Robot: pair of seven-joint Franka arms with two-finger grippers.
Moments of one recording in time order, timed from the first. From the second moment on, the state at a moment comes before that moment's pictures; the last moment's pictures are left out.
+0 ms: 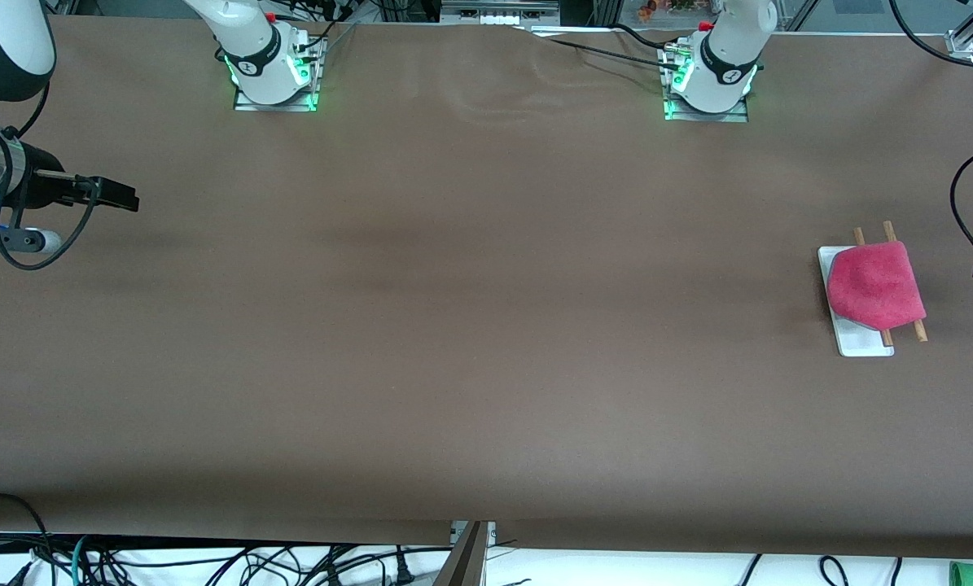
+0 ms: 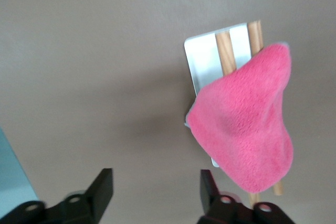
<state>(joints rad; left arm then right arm) 0.30 0.46 0.25 -1.52 0.03 1.88 0.73 -0.07 0.08 0.06 -1.66 -0.05 1.51 0.03</state>
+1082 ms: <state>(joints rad) 0.06 0.04 -0.06 -1.73 -0.03 1.74 0.08 -0.08 0.08 0.01 -1.58 -0.04 1.49 0.02</state>
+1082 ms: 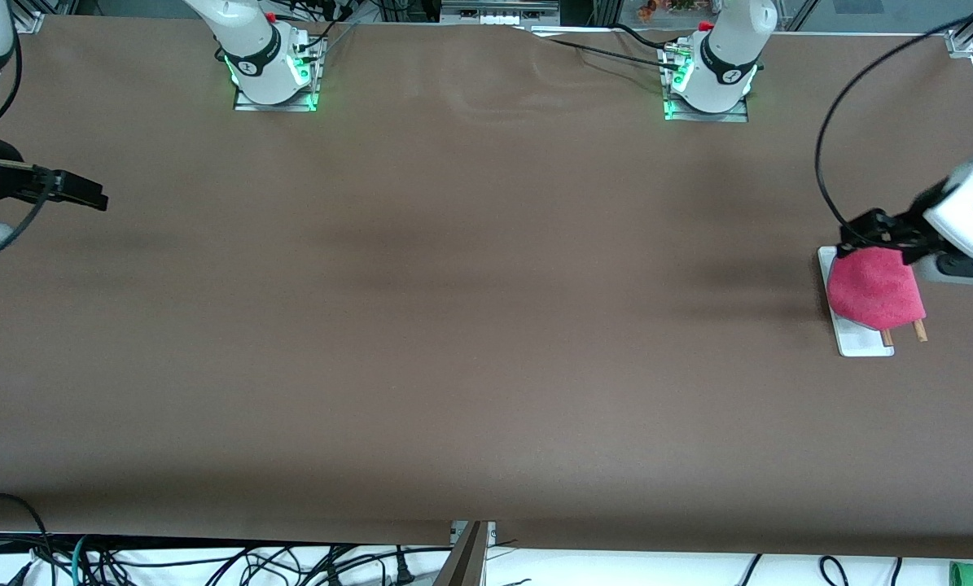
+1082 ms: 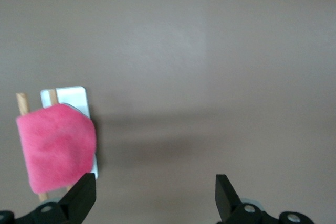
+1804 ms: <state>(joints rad) 0.02 -0.04 -0.11 -1.75 0.00 1.67 0.03 -0.04 0.08 0.02 -1.50 -0.03 1.39 0.01</state>
